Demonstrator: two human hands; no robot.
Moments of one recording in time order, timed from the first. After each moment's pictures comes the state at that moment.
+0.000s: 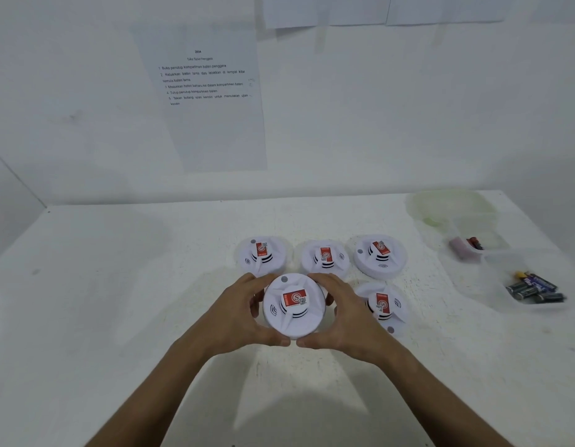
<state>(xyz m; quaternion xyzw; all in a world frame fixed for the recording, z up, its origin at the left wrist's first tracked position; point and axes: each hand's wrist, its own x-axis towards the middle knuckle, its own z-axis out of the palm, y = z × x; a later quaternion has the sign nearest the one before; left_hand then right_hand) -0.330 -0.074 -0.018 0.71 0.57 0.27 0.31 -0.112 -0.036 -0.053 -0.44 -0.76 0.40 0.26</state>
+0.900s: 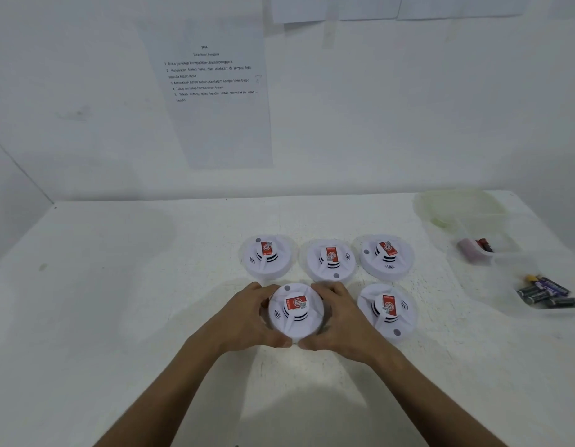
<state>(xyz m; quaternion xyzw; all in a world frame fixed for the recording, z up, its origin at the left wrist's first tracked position) -0.333 -0.055 -0.058 0.69 0.62 0.17 0.32 -0.124 -0.028 -0.072 -0.47 -0.77 0.38 0.20</state>
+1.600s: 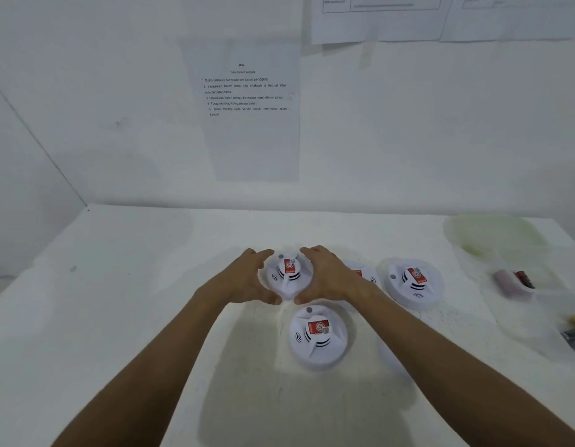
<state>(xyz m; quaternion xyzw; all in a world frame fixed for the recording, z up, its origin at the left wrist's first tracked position) -0.386 0.010 -0.009 0.68 0.66 0.12 0.29 -0.199 0.073 -0.025 -0.45 -0.83 0.32 0.05</state>
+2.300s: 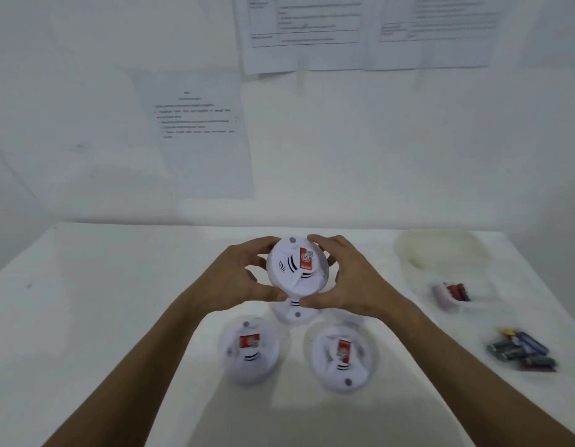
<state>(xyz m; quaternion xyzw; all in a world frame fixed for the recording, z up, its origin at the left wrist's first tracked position) -0.278 0.006 0.059 0.68 0.60 0.31 0.28 -0.060 0.070 0.038 -0.35 -0.83 0.34 0.27</state>
